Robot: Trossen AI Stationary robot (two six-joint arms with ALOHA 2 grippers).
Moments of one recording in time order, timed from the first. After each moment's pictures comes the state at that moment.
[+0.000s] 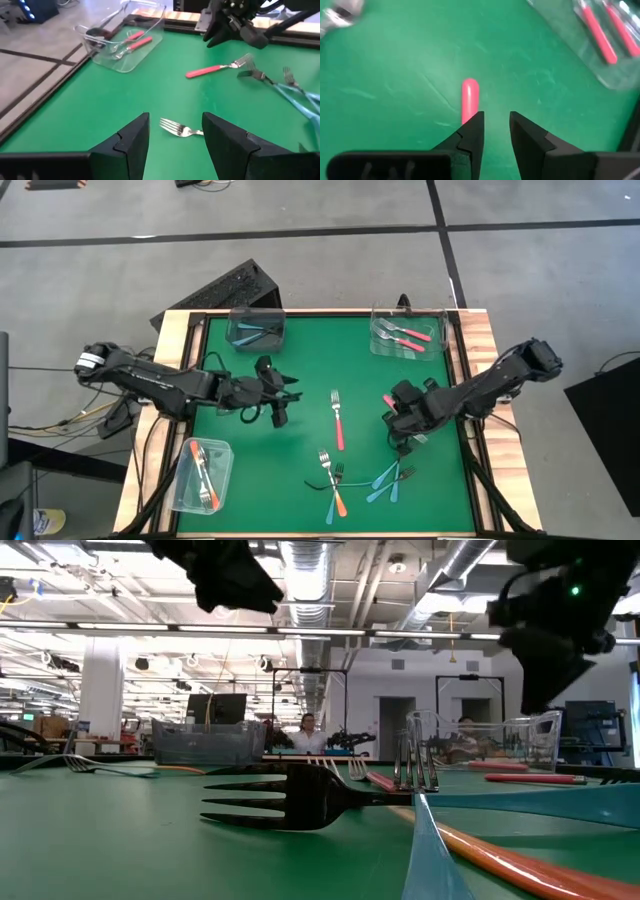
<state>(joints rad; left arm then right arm) -0.17 1.23 0.85 -0.14 -0.47 -0.22 0.37 1.40 0.89 -1.09 0.58 1.25</state>
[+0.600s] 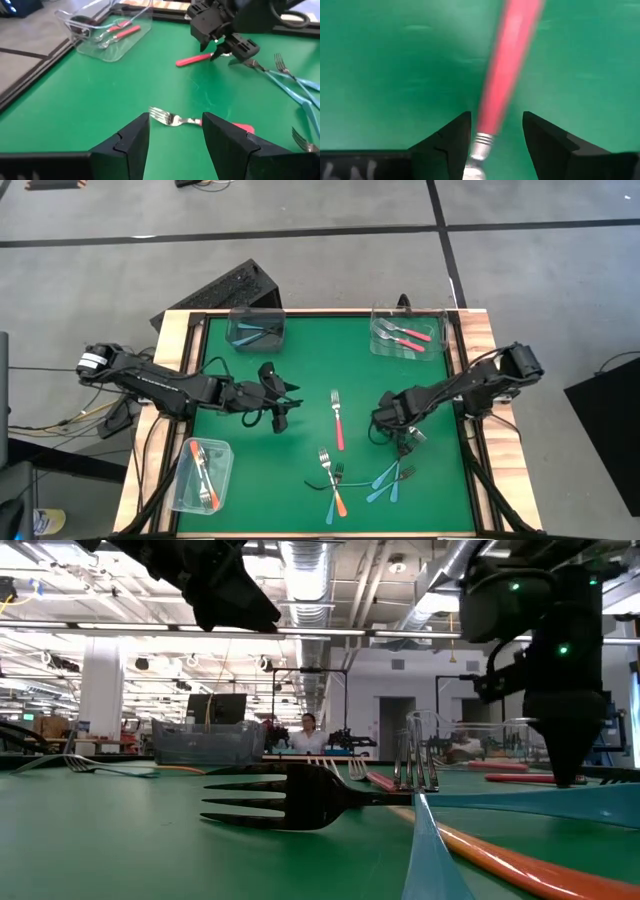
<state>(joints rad) -0.17 1.26 0.76 -0.03 -0.42 -0.23 0.22 1.58 0.83 -0.91 0.19 0.89</state>
